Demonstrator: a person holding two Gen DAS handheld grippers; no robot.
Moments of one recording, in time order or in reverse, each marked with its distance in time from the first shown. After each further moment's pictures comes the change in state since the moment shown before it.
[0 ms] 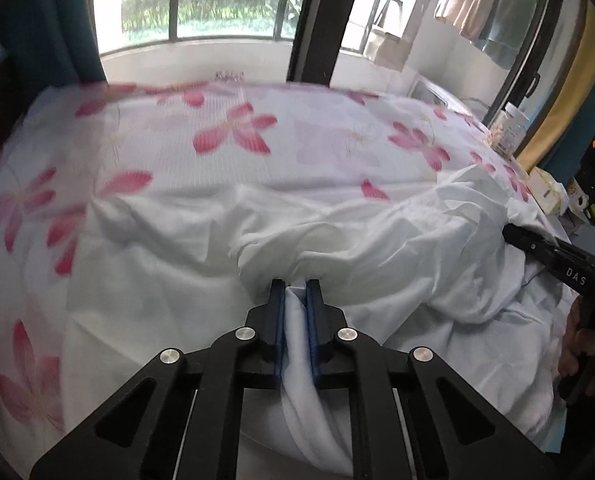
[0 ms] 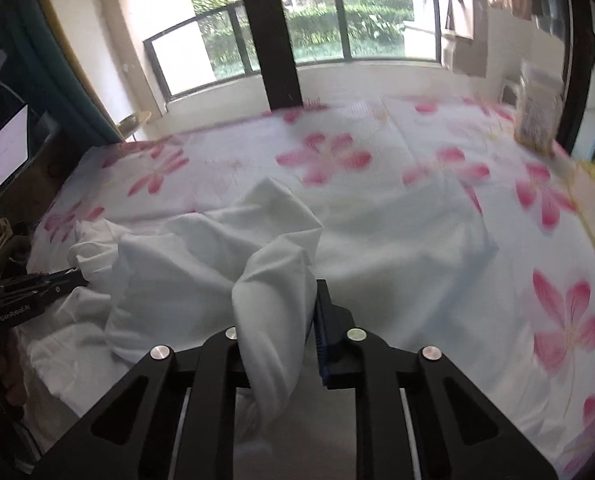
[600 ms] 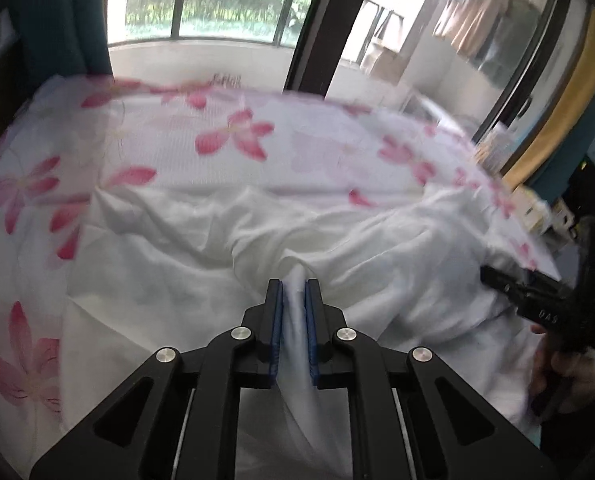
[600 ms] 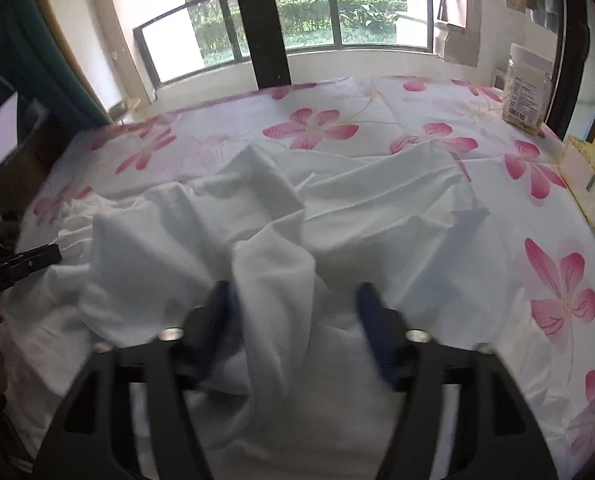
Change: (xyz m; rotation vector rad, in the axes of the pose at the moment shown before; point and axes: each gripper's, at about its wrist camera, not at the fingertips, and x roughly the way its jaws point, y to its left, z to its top) left arm -0.025 0.005 -0.005 -0.064 -0.034 -0.074; right arm -0.006 -0.009 -0.023 0.036 0.055 -0.028
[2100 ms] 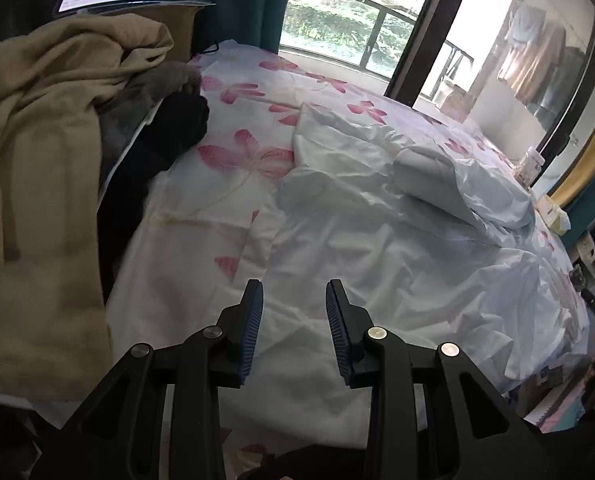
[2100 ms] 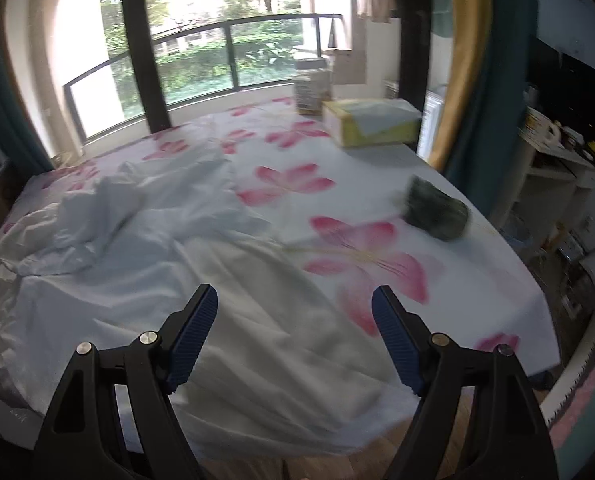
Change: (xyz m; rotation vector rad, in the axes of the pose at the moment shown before) left arm -0.148 0.079 -0.169 -0.198 -0.069 0.200; right arm -0.166 -0.120 -0.130 0.165 -0.152 -0.282
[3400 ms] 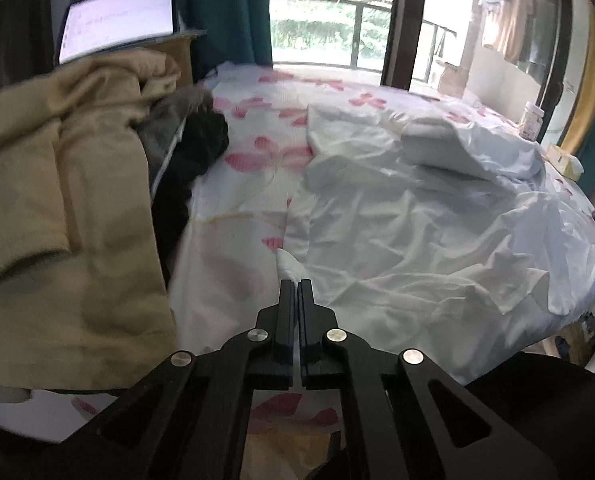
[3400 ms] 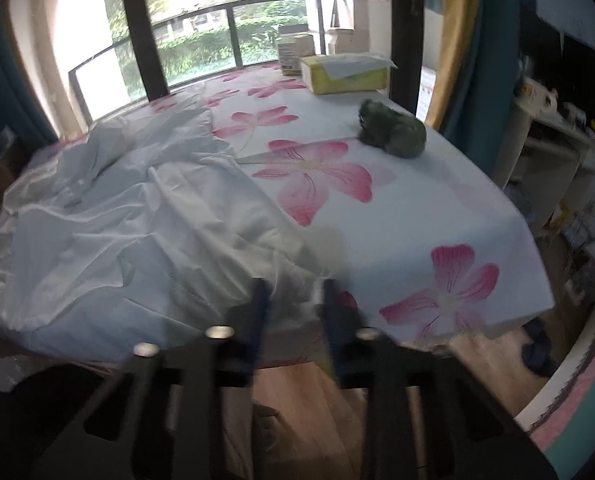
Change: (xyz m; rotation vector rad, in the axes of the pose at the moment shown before) left arm -0.026 0.004 -0.024 0.200 -0.073 0.113; right arm -0.011 -0.039 -0.054 -0.042 0.064 0.032
